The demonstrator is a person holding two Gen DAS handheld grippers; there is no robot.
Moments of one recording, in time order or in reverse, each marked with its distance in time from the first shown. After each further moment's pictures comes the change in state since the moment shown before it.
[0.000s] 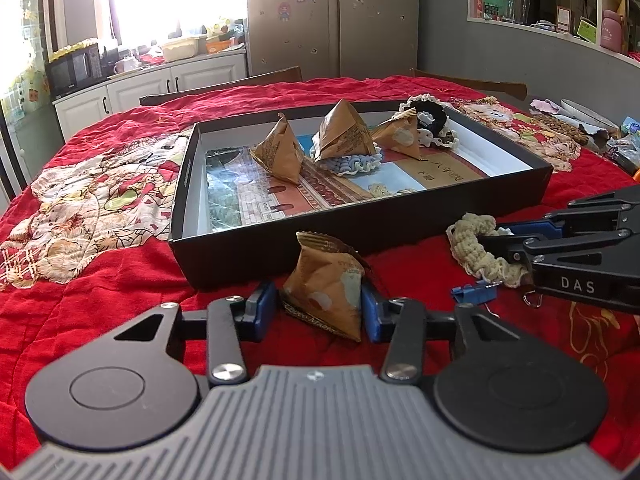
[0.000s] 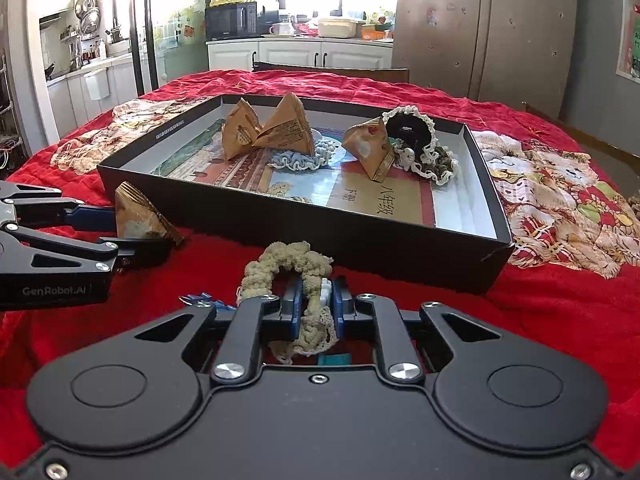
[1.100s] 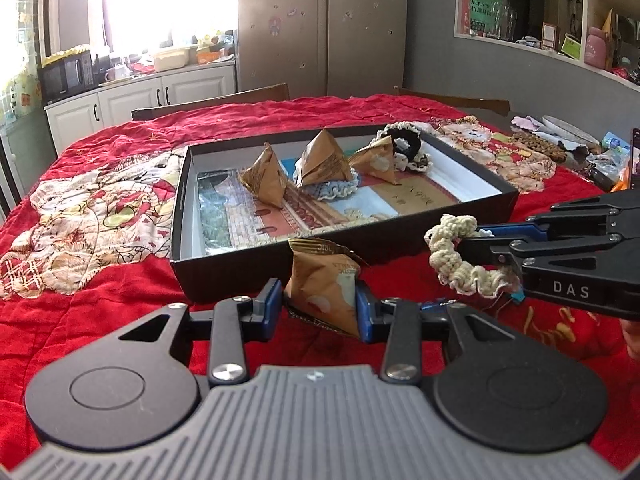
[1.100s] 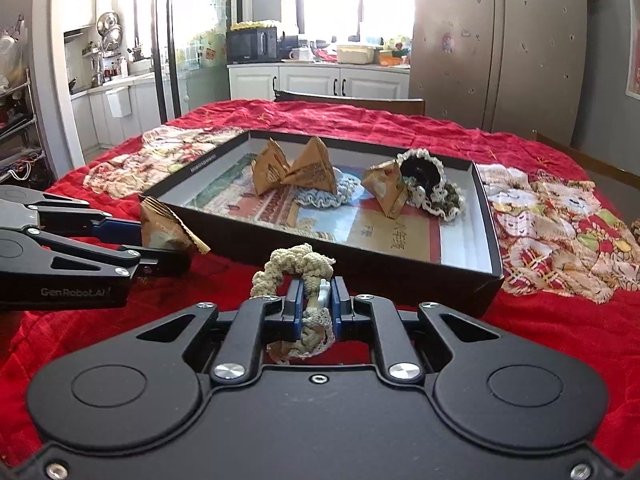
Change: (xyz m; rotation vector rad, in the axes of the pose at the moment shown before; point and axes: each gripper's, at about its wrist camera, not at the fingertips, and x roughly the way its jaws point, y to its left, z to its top) left arm -0.030 -0.003 0.011 -0.011 -0.035 -0.048; right arm -0.038 0.005 0.008 -0.022 -0.083 0.059
